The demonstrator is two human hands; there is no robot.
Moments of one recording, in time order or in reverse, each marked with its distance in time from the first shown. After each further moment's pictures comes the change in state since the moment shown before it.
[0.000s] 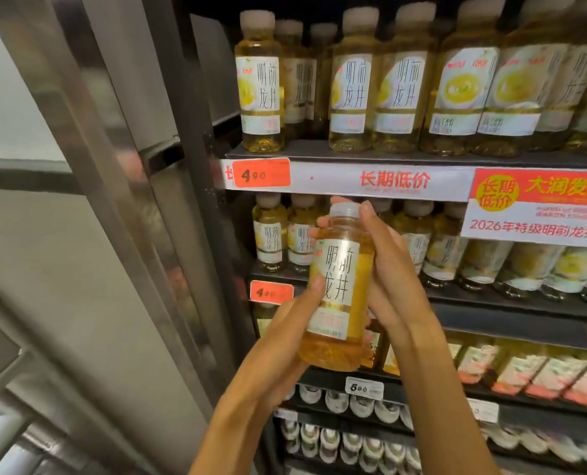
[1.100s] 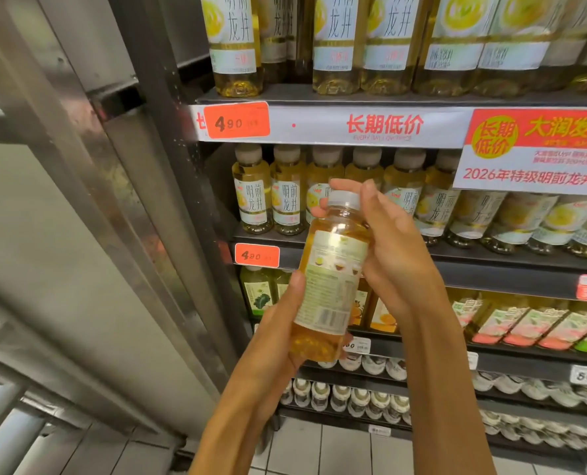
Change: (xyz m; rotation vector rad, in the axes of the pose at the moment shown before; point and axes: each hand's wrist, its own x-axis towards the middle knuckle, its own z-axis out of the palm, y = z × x) left_hand -0.017 -0.044 -0.002 -0.036 0.103 -0.088; right_hand -0.036 -0.006 -0.006 -0.224 0.092 0.040
